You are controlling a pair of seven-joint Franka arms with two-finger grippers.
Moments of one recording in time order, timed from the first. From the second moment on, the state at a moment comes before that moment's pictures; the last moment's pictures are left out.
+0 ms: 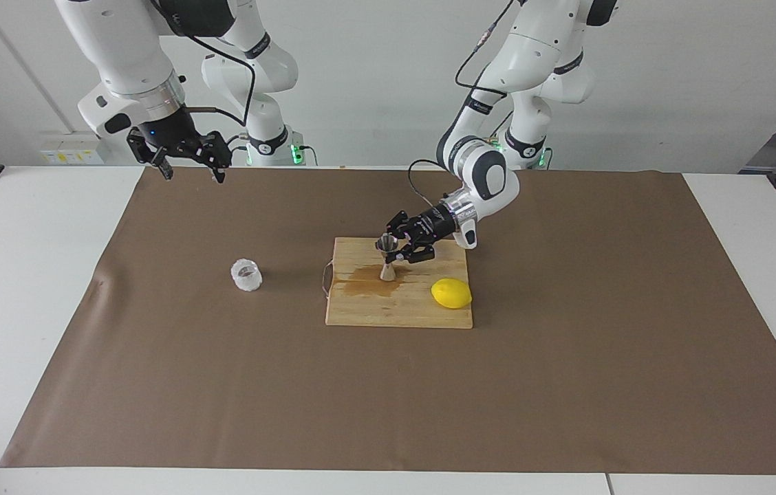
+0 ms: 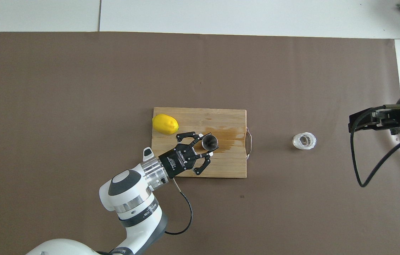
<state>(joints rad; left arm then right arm) -0.51 0.24 -0.14 -2.30 -2.51 2.24 -0.29 0.06 -0.03 -0.01 -1.59 -0.01 1.49 0.13</state>
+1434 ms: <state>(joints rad) -0.50 0.22 -0.12 -2.29 -2.48 2.34 -0.28 0.06 -0.03 -0.01 -1.59 -0.01 1.49 0.13</state>
